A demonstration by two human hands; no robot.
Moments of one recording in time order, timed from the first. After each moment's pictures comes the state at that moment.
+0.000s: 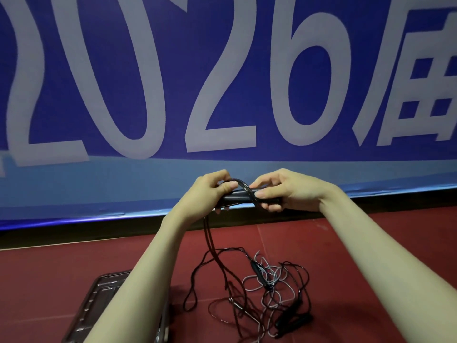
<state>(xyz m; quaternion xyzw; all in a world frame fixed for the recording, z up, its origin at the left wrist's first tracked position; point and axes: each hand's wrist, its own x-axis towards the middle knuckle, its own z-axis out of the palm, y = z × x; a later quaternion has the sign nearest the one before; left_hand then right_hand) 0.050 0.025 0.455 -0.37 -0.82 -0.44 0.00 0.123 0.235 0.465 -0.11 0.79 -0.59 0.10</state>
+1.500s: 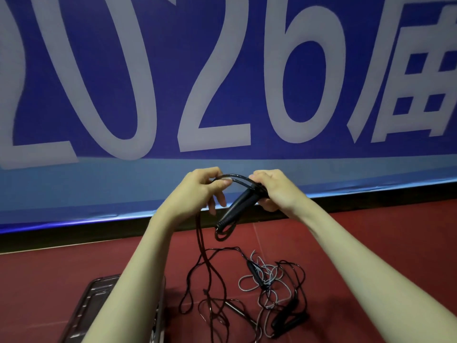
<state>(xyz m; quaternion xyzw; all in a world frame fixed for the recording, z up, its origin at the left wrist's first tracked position) 0.047 0.026 0.472 -0.38 -0.81 -0.45 -0.02 0.106 0.215 0.452 -0.01 0.79 -0.60 -0.13</state>
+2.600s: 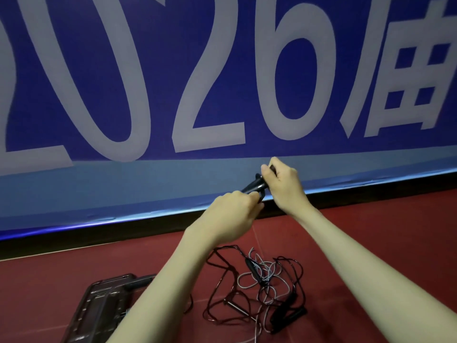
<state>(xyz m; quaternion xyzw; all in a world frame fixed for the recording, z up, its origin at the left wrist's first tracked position) 0.090 0.082 0.446 -0.47 -0.87 -0.10 0.12 0.102 0.240 0.427 0.01 0.82 -0.43 -0.38</state>
